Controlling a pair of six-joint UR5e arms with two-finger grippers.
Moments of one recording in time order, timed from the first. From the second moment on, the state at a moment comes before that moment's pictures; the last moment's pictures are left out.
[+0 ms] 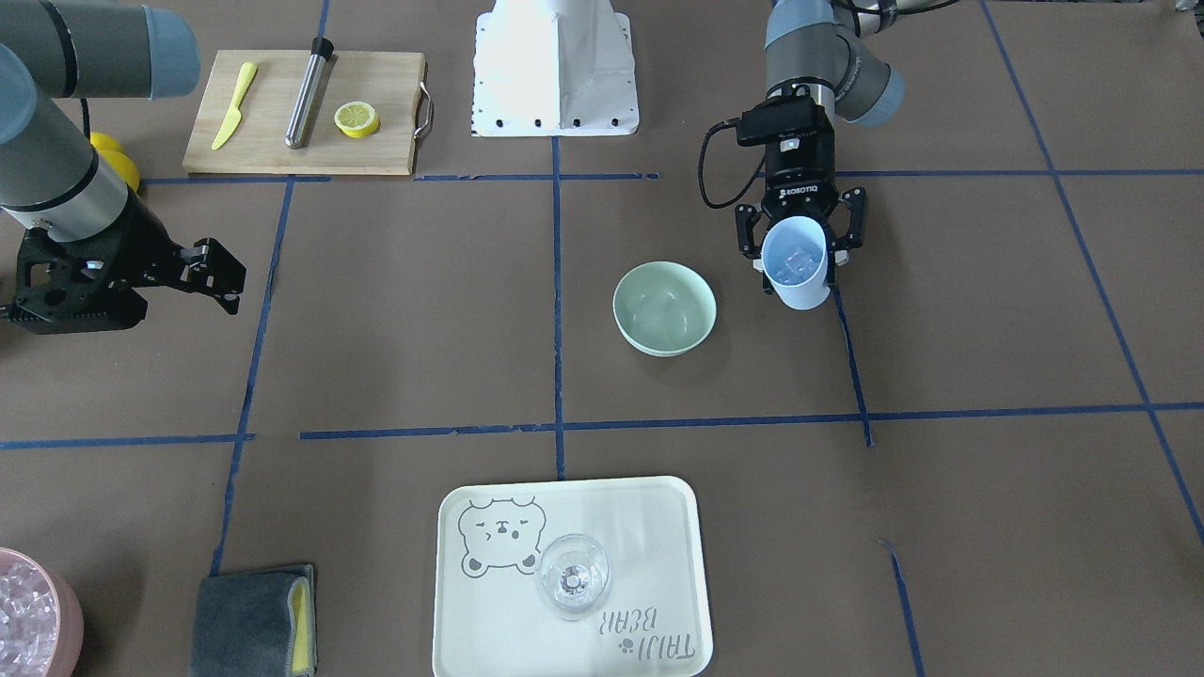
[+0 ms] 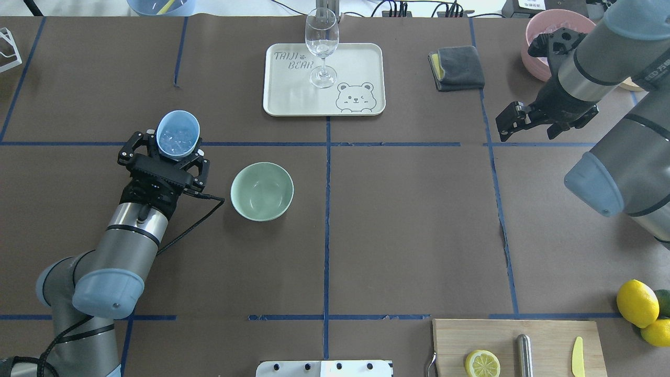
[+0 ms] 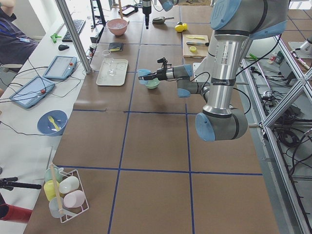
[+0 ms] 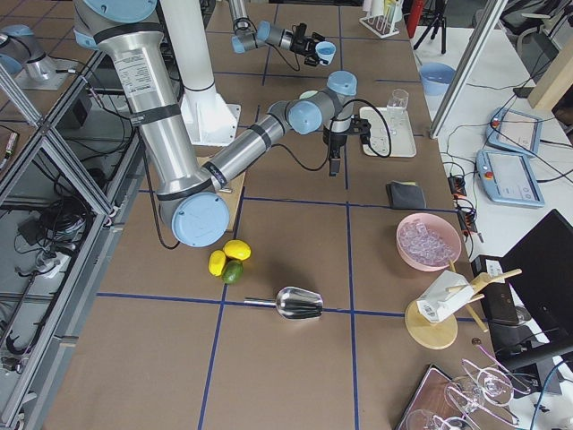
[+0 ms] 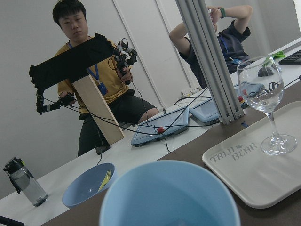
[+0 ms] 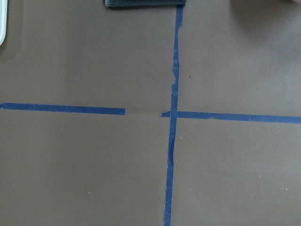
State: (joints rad) left arm -0.28 -1.77 -1.80 -2.44 -0.53 -0.43; right arm 0.97 -1.25 1.91 -1.72 2.16 0.73
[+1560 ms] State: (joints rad) left arm -0.20 -1.95 -1.74 -1.99 -0.33 0.25; right arm 0.97 -1.29 1.90 -1.62 2.16 0.74
